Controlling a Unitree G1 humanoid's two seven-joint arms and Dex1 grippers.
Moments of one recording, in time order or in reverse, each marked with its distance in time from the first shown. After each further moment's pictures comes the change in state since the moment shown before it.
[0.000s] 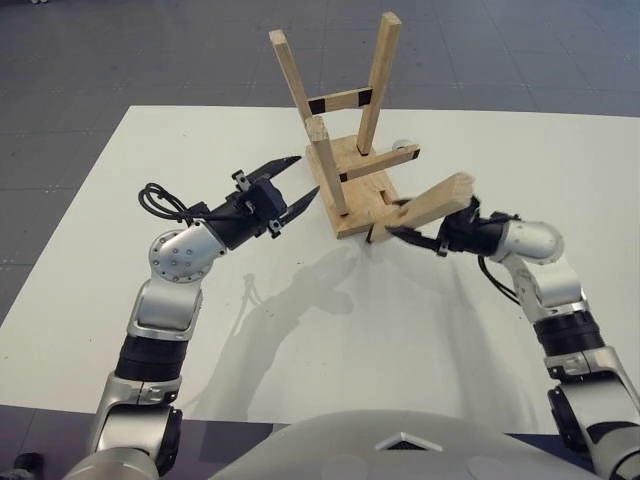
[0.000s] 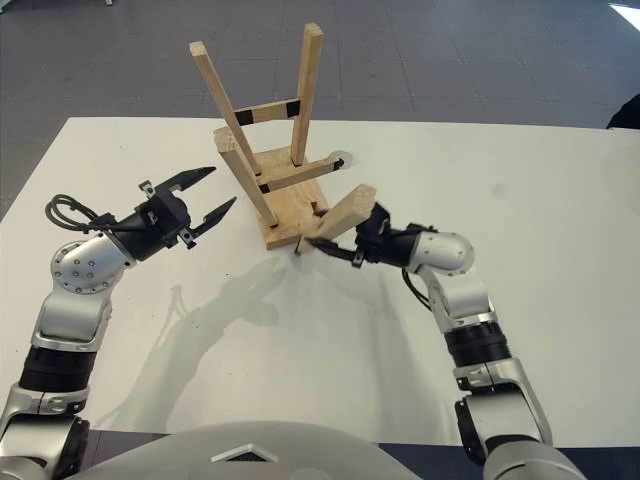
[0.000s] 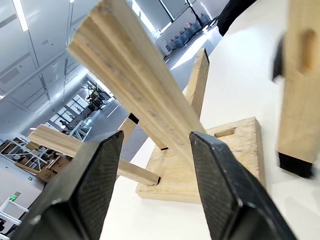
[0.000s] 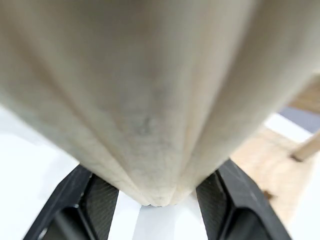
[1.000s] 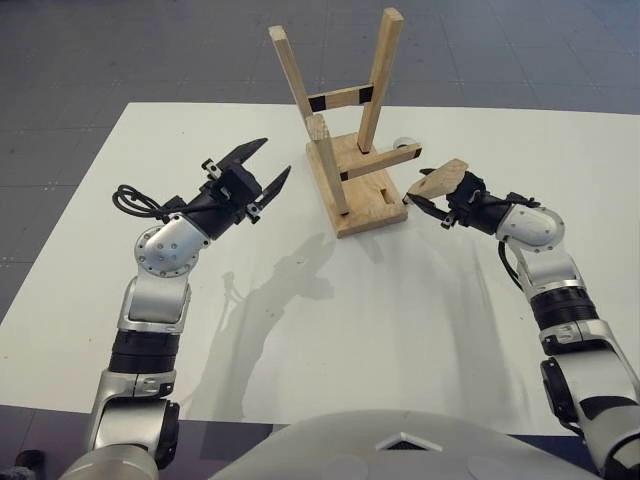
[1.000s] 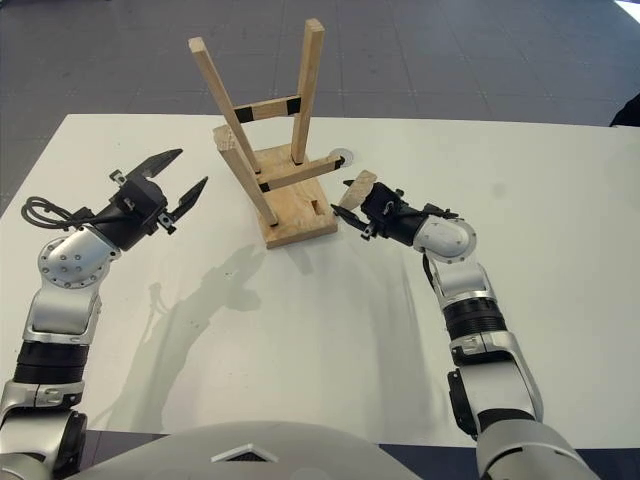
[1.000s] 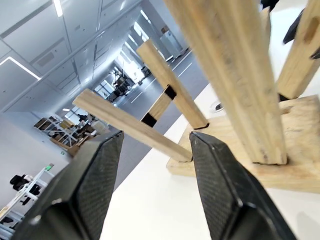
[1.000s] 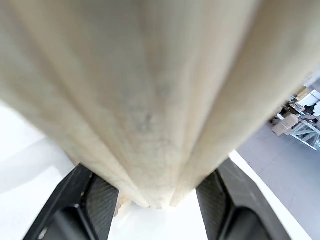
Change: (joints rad) left arm -0.027 0.012 0.071 0.162 0.071 -0.027 0.134; right arm -0.183 0.025 -0.058 0.401 -0.346 -0.441 -0.182
